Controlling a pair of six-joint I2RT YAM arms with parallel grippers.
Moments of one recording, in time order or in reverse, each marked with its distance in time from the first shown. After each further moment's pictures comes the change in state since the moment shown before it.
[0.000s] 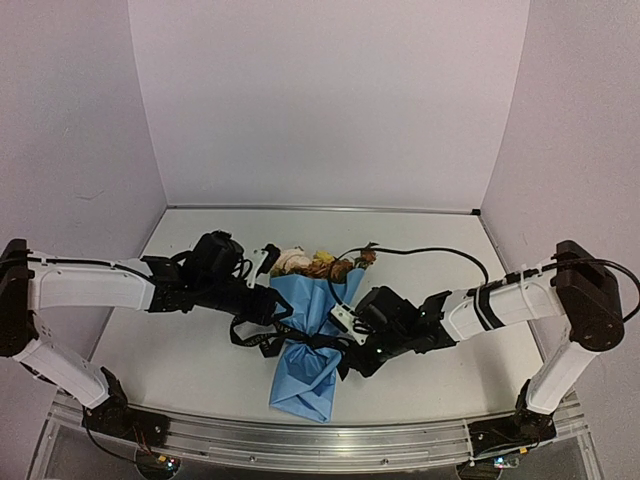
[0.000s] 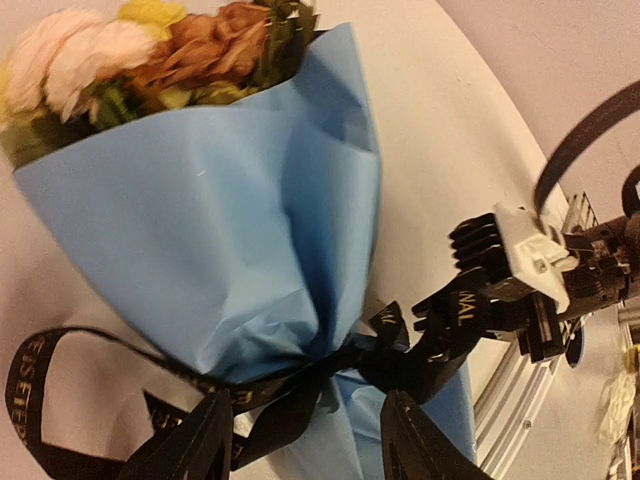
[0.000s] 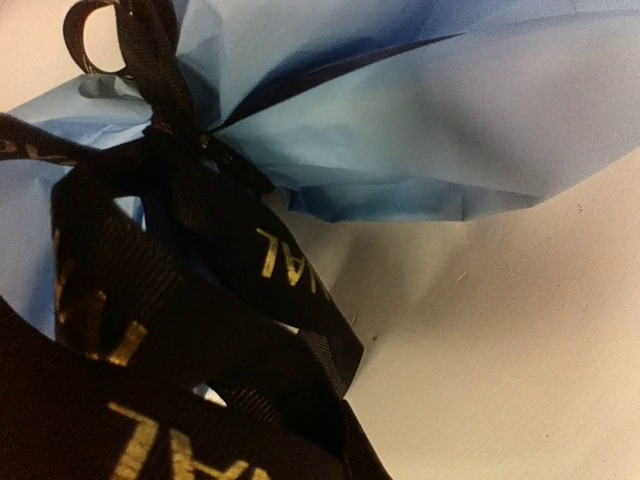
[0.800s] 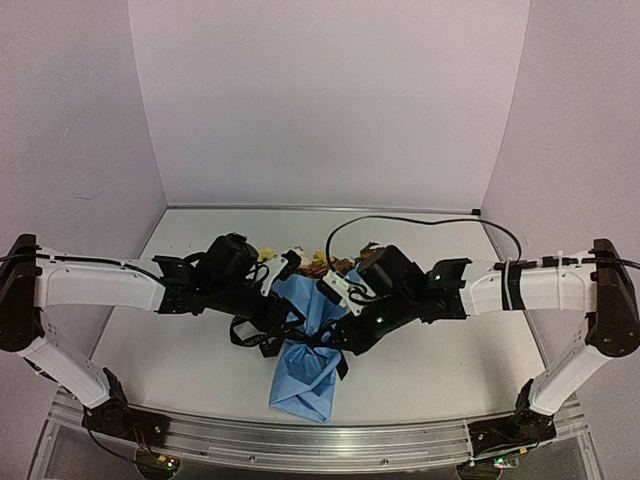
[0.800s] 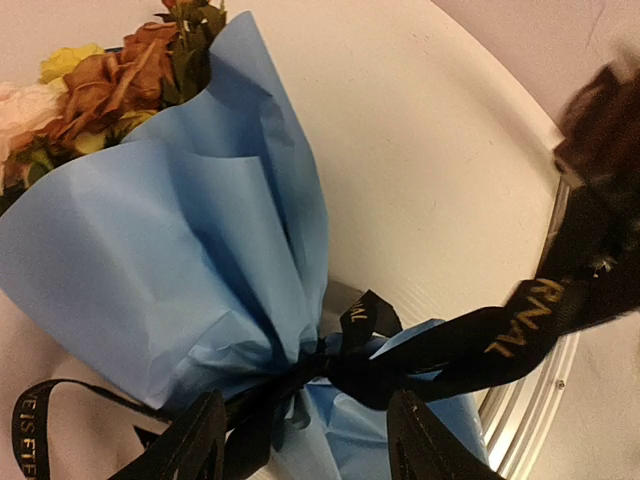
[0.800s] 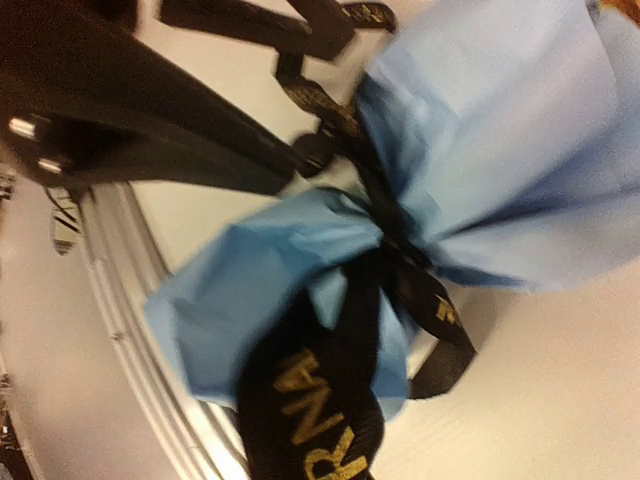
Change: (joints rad) left arm -0.070 0.059 0.062 -0.012 -0.009 0.183; right arm -0.013 -0.110 0.194 -0.196 -0.215 0.061
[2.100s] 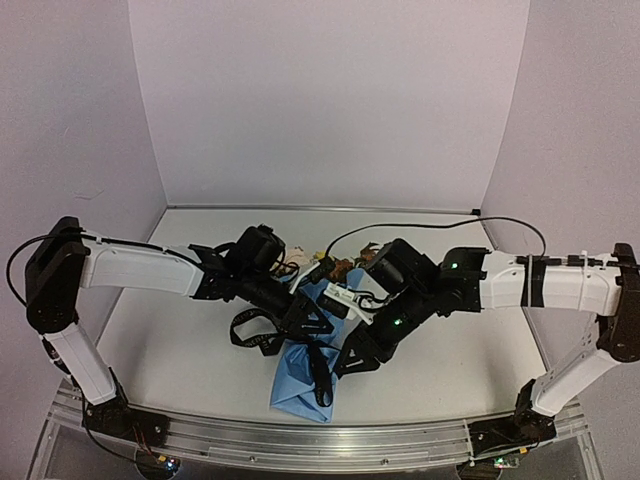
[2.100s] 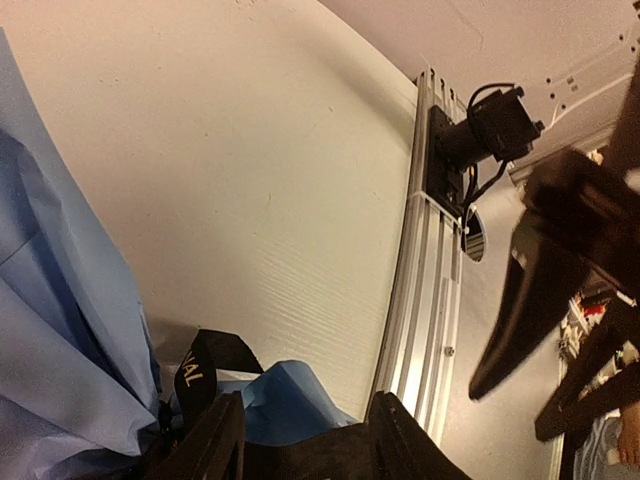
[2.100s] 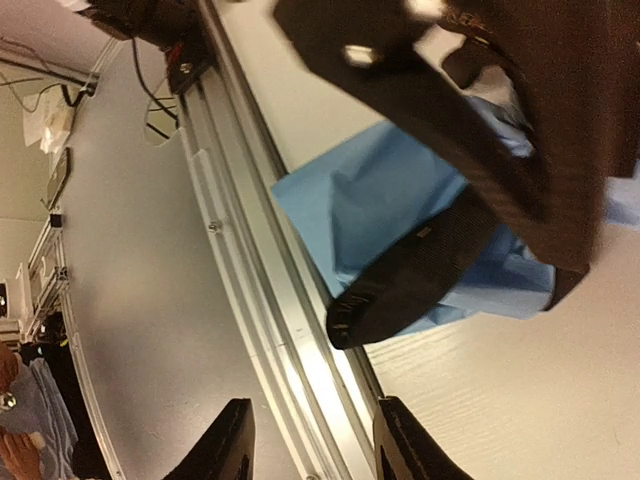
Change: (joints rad) left arm 0.032 0.229 0.175 0.044 0.475 0.050; right arm 0.024 -0.077 0.070 -0.258 -0.230 -0.103
